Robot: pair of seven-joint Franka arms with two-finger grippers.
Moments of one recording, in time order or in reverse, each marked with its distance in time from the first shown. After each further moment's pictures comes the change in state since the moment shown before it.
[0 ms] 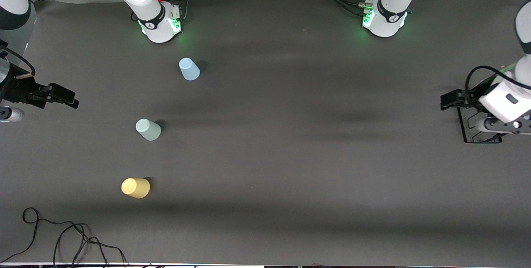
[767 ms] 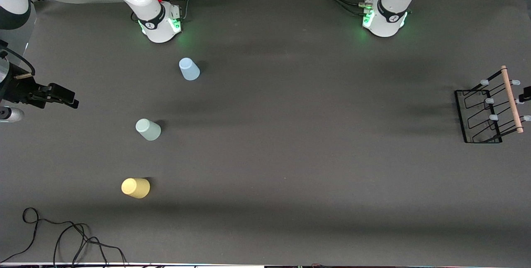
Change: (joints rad) left arm 0.379 0.070 0.013 -0.038 0.065 0.091 0.411; right arm 0.000 0.000 0.000 0.000 0.000 0.001 0.000
